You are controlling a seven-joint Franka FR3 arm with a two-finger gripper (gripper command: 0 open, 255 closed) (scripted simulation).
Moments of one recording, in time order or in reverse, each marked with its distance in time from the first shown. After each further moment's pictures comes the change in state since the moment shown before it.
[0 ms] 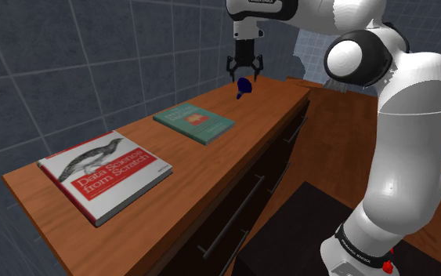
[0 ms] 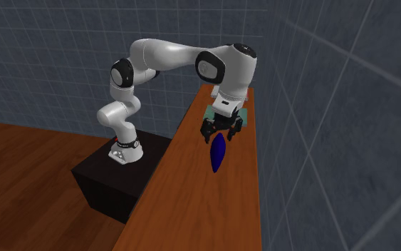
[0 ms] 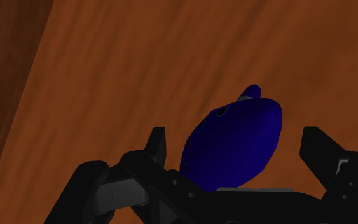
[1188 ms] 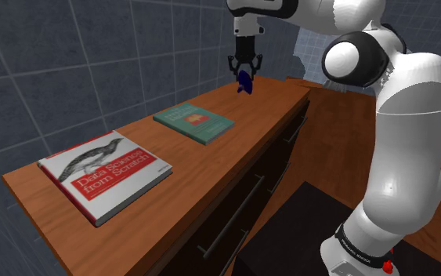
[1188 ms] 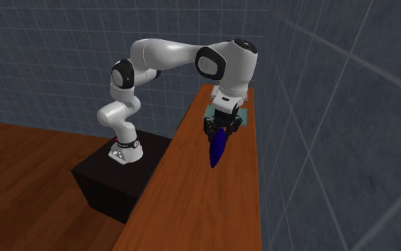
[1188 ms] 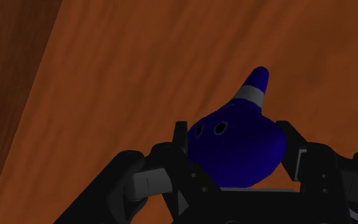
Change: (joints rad) arm -0.002 0.017 0.000 0.057 0.001 -0.039 -0.002
